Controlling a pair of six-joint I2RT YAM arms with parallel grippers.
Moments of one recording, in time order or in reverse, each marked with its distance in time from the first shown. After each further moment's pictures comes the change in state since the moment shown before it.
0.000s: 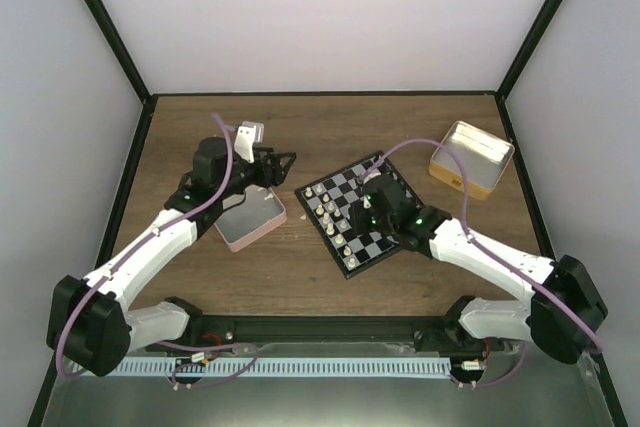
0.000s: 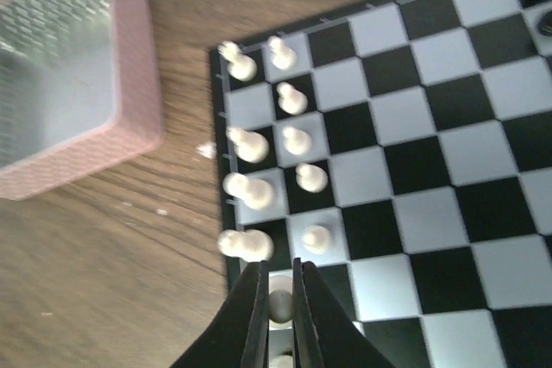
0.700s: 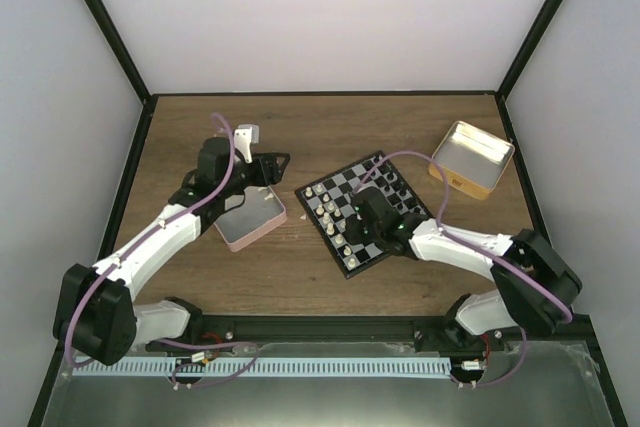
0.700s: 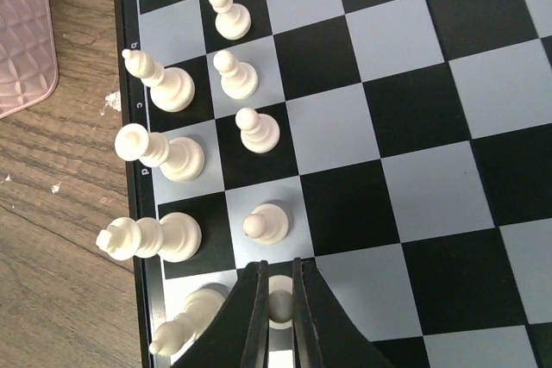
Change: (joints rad) left arm 0.039 0.057 -0.019 -0.038 -0.089 -0.083; right arm 0.039 0.170 -0.121 0.164 0.082 -0.008
